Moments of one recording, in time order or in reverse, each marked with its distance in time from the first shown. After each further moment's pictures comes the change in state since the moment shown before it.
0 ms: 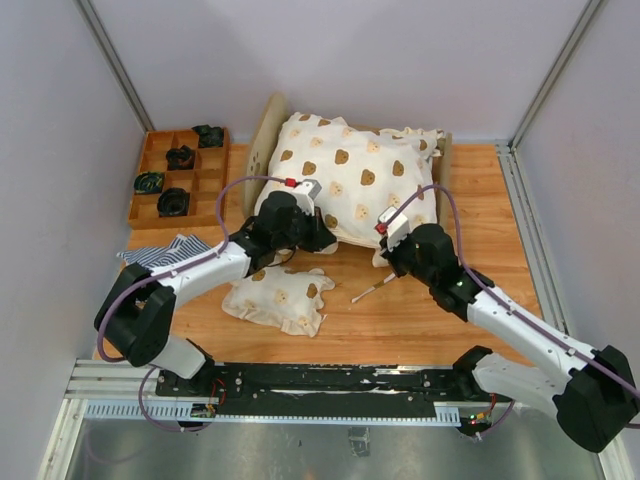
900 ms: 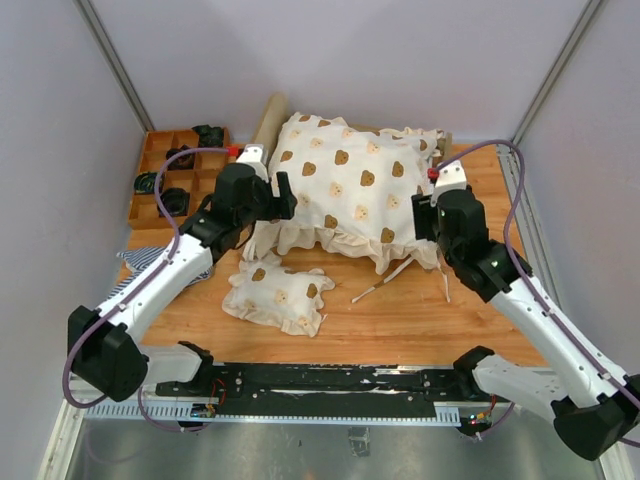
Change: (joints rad) left arm 0.152 -0.208 0.187 -0.396 -0.327 0.127; right arm -0.038 -0.034 0.375 -0.391 0.451 0.259
